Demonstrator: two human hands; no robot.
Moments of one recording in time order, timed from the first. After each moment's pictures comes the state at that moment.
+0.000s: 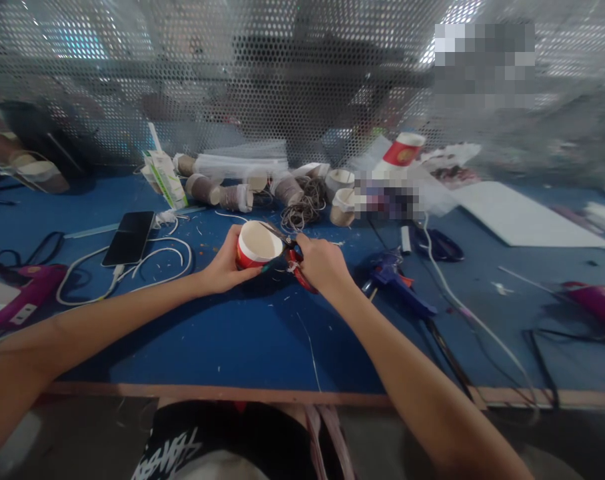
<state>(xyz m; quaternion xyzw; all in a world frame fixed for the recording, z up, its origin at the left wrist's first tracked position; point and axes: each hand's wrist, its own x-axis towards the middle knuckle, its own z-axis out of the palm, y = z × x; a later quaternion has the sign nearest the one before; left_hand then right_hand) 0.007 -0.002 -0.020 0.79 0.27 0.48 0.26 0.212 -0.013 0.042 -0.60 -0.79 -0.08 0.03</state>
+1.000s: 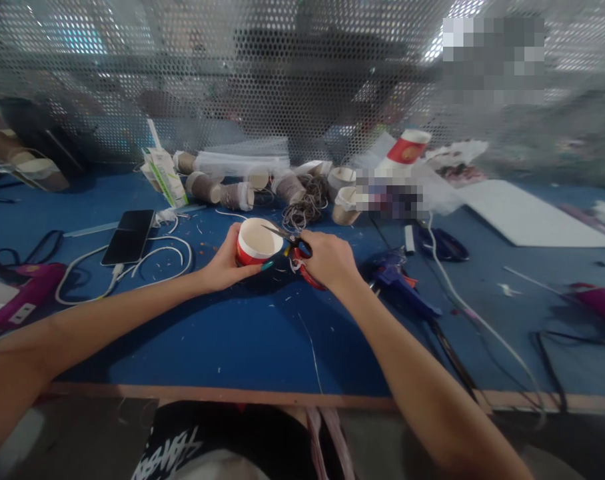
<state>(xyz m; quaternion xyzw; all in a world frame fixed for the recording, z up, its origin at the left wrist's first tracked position) 0.010 0.004 -0.026 0.76 0.27 0.51 0.31 0.222 -0.008 0.043 -0.58 -0.80 -0.06 0.12</state>
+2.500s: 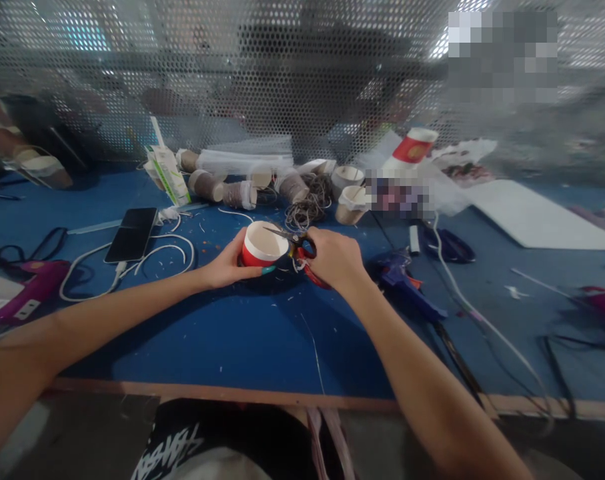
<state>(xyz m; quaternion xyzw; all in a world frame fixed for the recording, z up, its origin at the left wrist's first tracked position) 0.006 0.003 -0.021 0.73 0.24 0.44 0.46 0.225 -0.006 0.045 -0.59 -0.80 -0.09 0.09</state>
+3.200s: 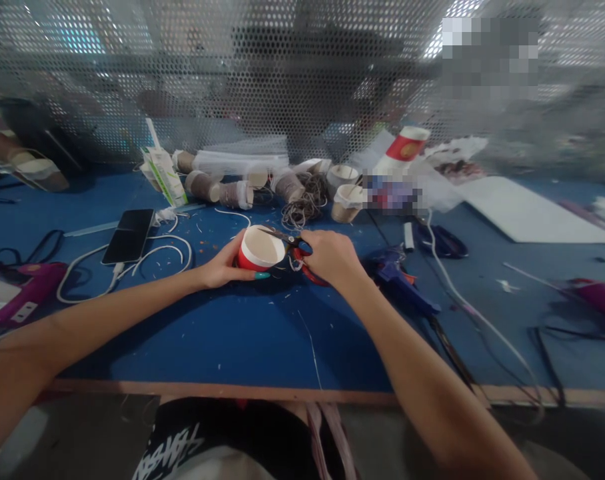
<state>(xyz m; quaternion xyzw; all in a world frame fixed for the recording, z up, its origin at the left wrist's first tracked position) 0.003 0.001 -0.018 0.74 0.21 0.41 0.49 0.225 -0.007 0.049 -0.58 -0.81 -0.07 0.04</state>
